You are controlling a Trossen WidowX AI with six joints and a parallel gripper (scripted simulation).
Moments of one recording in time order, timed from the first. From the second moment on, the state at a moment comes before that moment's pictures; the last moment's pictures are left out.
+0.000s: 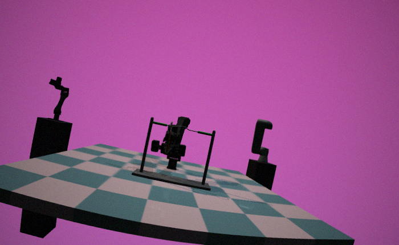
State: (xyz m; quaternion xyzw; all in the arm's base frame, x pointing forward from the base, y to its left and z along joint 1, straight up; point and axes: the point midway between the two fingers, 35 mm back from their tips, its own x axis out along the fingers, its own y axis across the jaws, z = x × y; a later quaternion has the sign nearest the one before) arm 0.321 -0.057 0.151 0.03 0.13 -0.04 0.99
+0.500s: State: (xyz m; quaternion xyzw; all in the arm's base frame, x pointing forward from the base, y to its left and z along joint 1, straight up) arm 0.295 -0.026 0.159 0.08 0.25 -0.06 0.96
